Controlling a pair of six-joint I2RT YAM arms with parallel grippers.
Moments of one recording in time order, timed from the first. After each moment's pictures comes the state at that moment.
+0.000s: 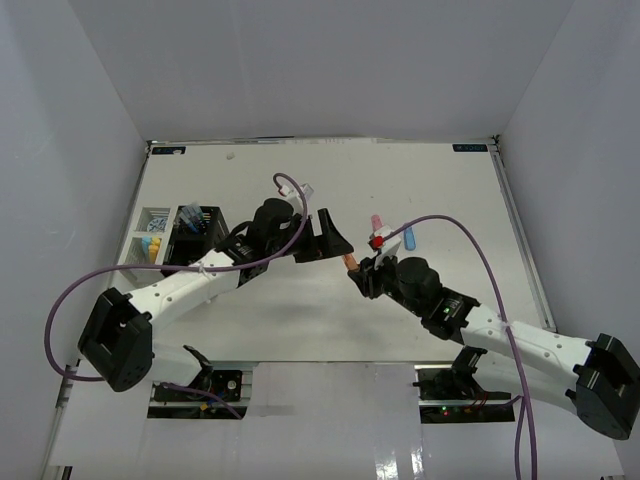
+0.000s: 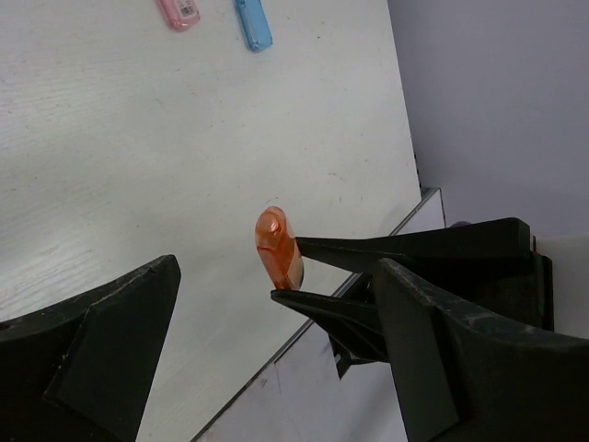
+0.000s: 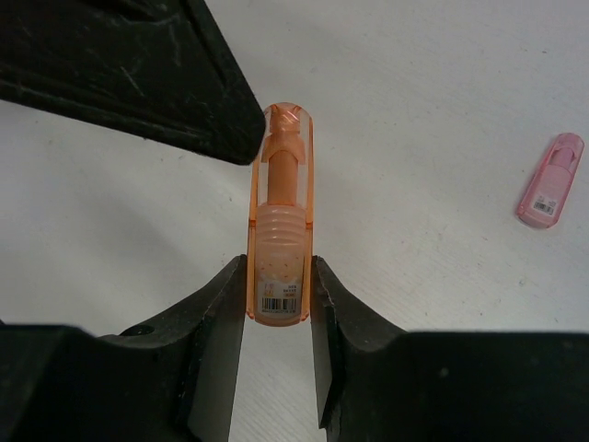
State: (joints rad) left arm -0.70 1.34 0.92 -0.05 0.30 -0.80; right arm 0.94 0.94 0.46 0.18 0.15 0.17
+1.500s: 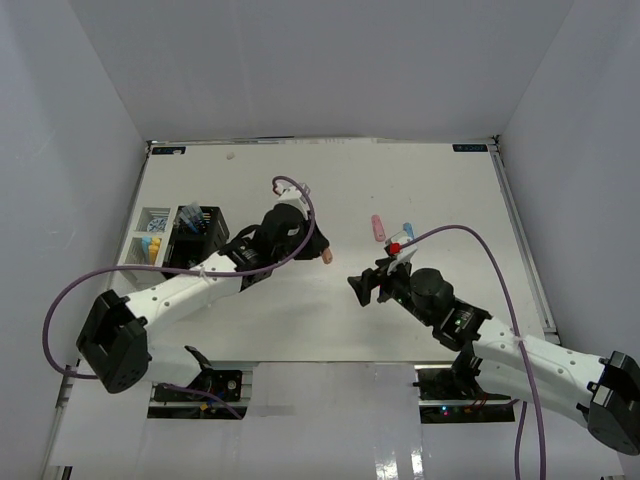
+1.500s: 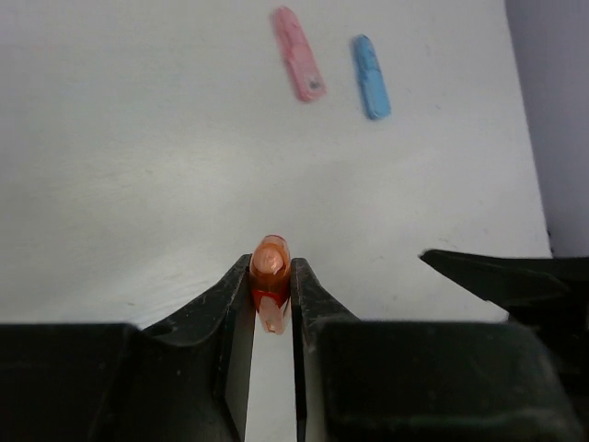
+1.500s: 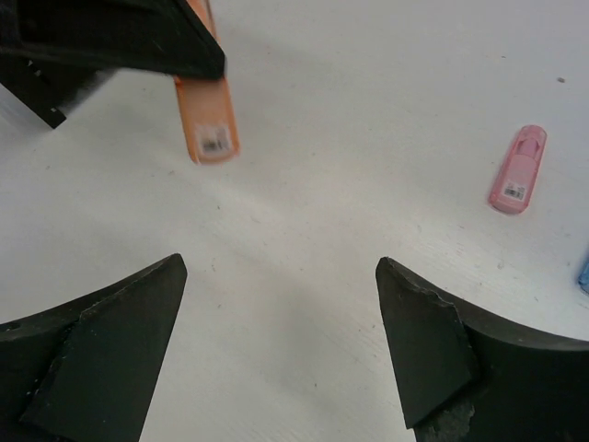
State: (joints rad) left arm -0.81 1.36 0.96 -0.12 -0.08 -0.68; right arm 0.94 0.81 0.36 0.23 0.21 0.20
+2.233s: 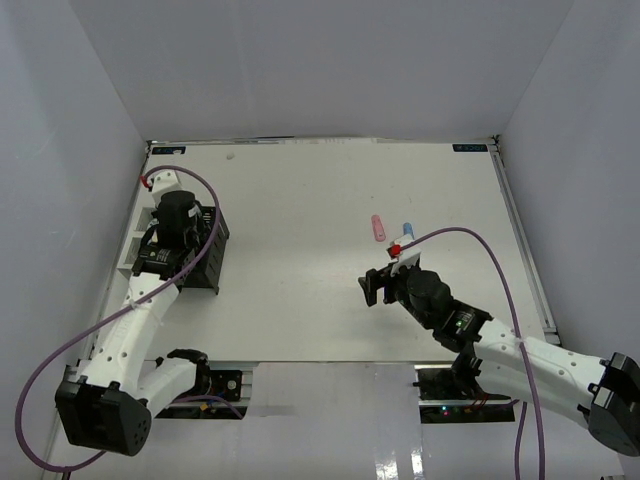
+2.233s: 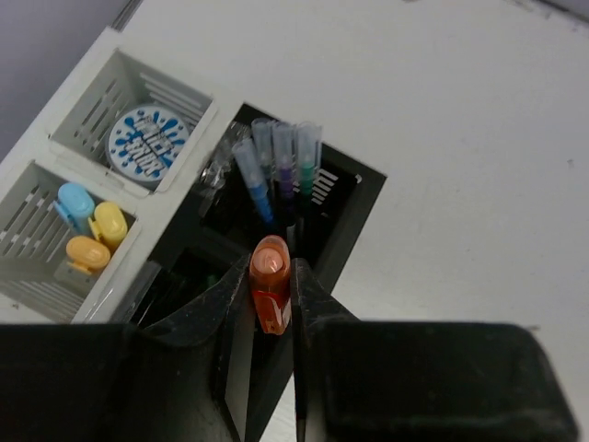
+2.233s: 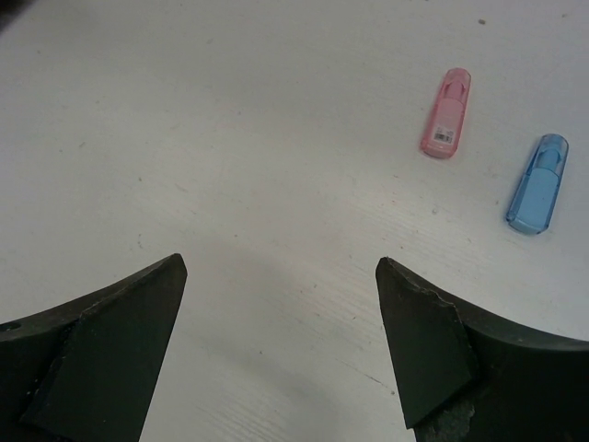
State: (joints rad) left arm -0.19 1.00 0.92 -0.40 -0.48 -0.36; right arm 0.94 0.79 0.35 0.12 0.34 0.19
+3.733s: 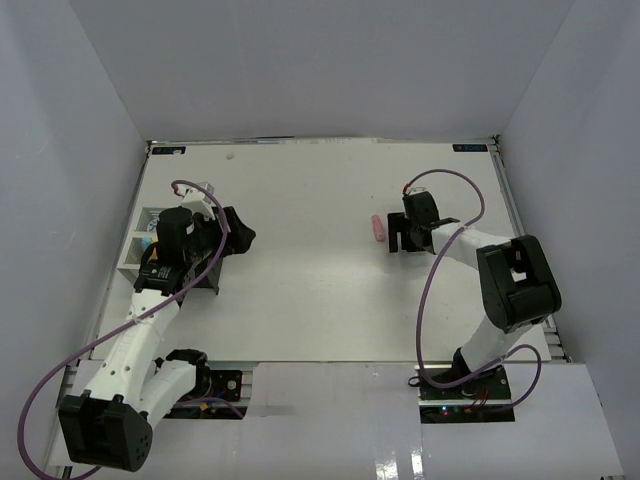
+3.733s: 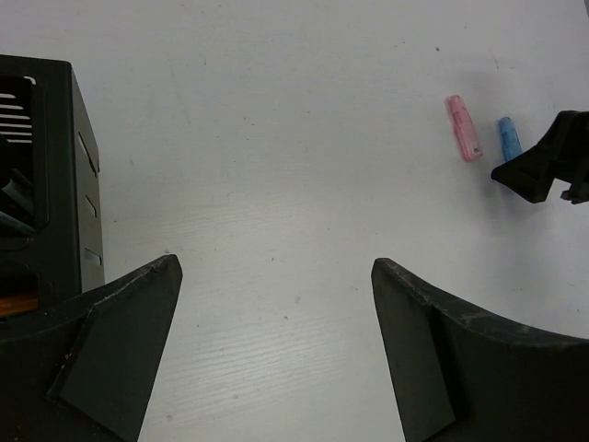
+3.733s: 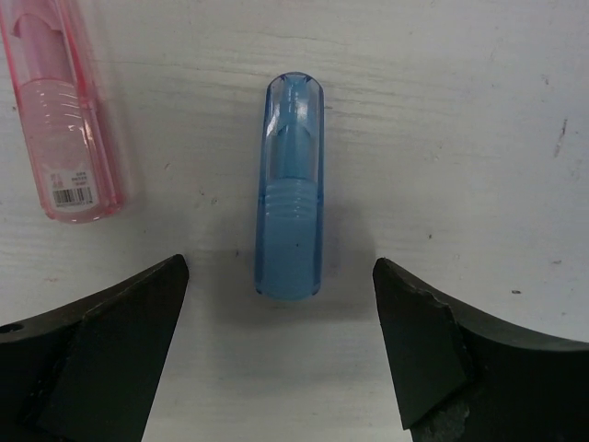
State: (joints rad) left arm -0.15 0.91 0.74 -0.29 0.23 -0.31; right arm 0.34 1.65 0.89 -0.17 0.19 0.16
